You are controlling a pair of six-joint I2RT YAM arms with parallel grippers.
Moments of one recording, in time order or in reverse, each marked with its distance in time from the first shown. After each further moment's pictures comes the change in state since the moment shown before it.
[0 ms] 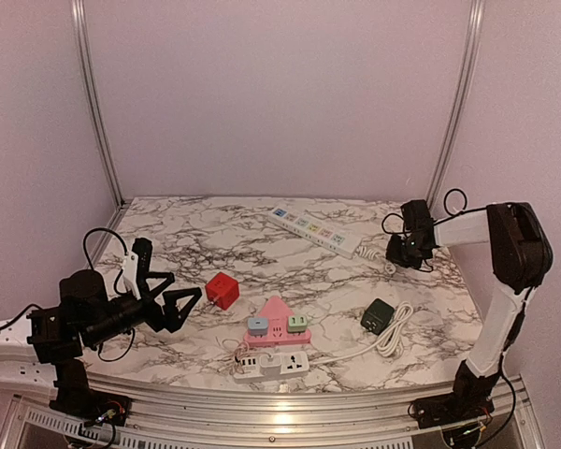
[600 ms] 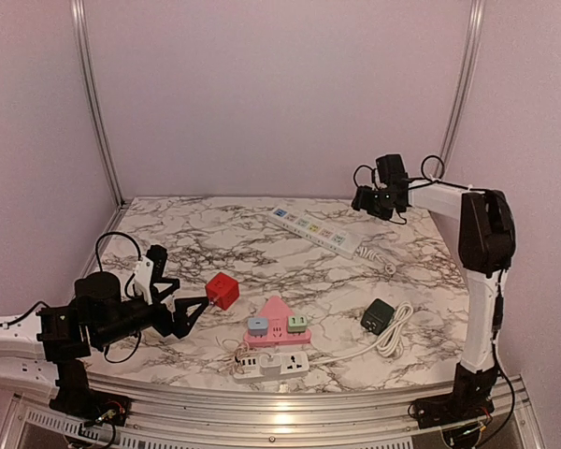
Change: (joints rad) left arm -0.005 0.101 0.005 0.000 -0.008 0.042; right arm 0.070 0.193 0.544 -0.140 -0.086 -0.085
